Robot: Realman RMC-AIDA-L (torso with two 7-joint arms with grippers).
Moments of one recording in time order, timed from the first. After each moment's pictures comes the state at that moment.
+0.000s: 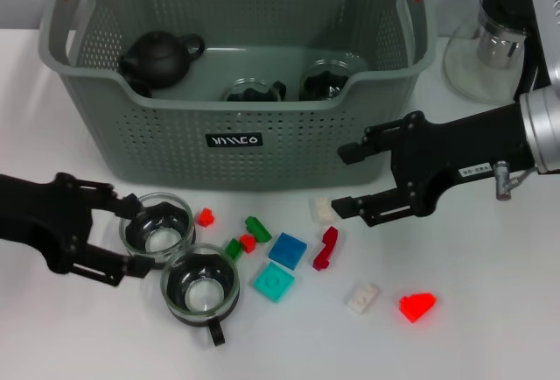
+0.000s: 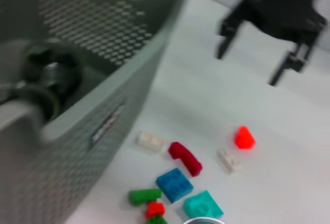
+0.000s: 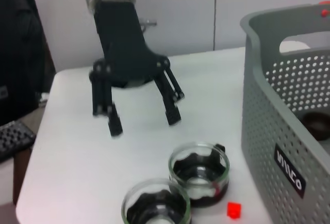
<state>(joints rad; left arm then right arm) -0.49 -2.07 0.62 1.20 2.39 1.97 -1.64 0.62 2.10 -1.10 -1.09 -2.06 -1.60 1.68</state>
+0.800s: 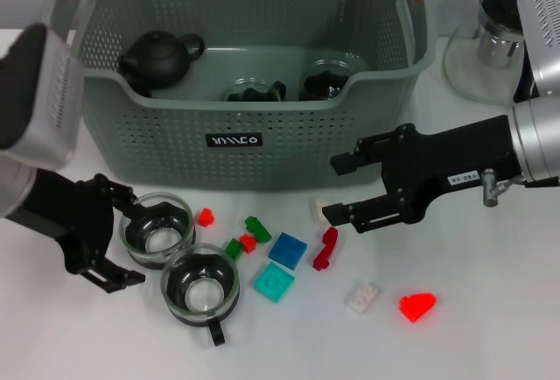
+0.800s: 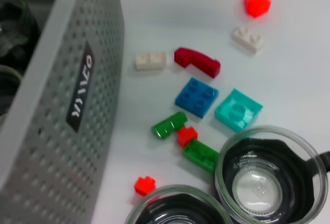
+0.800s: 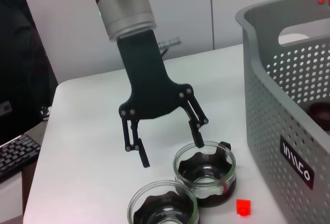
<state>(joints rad) -0.51 -2.11 0.98 1.31 2.60 1.75 -1.49 0.64 2.09 -1.10 -0.99 -2.04 -1.57 1.69</state>
